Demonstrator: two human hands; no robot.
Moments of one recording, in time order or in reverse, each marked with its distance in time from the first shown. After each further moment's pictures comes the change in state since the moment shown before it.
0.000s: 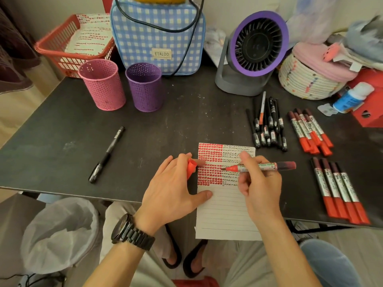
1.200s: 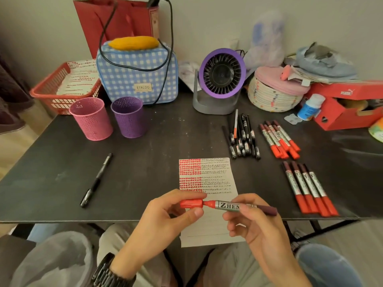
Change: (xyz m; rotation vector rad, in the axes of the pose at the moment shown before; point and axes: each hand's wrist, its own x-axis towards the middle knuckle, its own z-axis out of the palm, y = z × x) left_hand -0.043 0.037 -0.016 -0.770 -0.049 0.054; right_hand -0.077 -0.029 -0.042 0.161 -0.174 0.116
